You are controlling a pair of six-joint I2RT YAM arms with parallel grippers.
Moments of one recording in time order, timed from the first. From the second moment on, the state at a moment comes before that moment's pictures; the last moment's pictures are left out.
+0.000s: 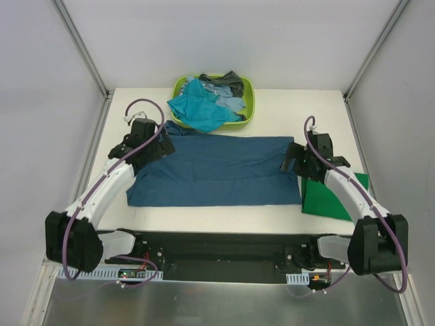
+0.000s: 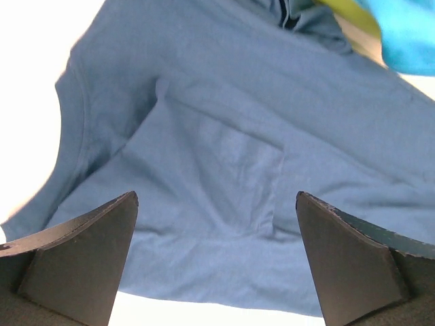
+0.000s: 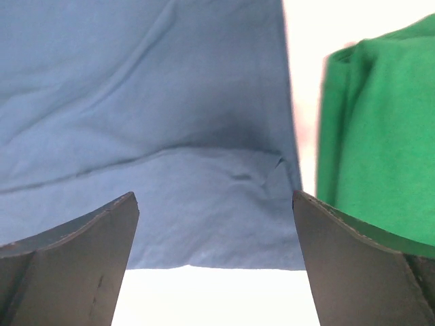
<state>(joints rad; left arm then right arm) -0.27 1.28 1.00 -0.54 -0.22 -0.60 0.15 1.29 0.85 -0.54 0.01 0.43</state>
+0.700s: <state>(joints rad) -0.18 1.27 0.64 -0.51 -0.04 -0.75 0.21 1.38 0.69 -0.42 -0.21 0.43</state>
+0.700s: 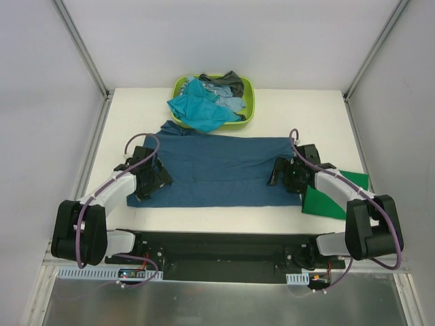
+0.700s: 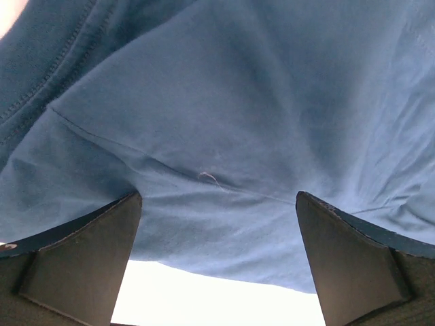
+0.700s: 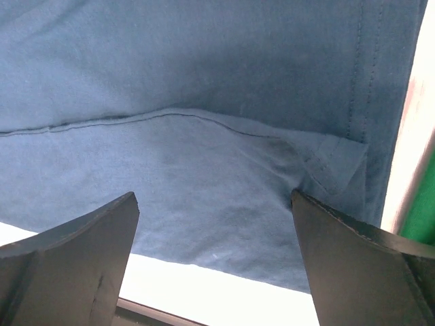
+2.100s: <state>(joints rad) -0.09 1.67 1.48 -0.77 -0.21 -0.67 0.15 1.46 1.07 -0.69 -0.07 0.38</state>
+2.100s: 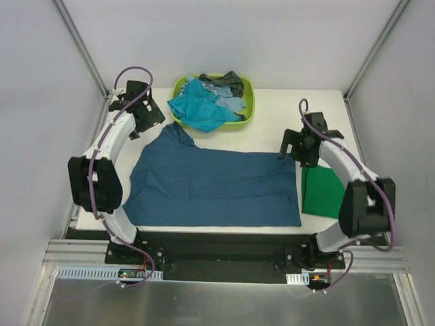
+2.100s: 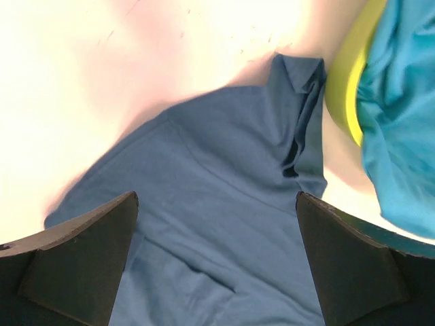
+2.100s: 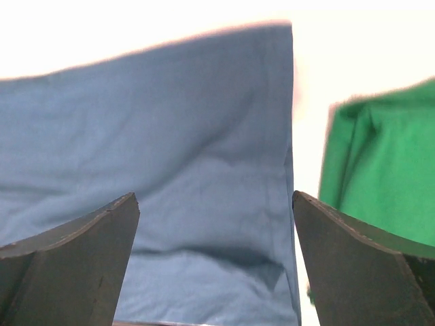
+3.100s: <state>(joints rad) -0.07 1.88 1.51 -0.75 -0.09 -0.57 0.07 2.02 1.50 -0.72 -0.10 0.19</state>
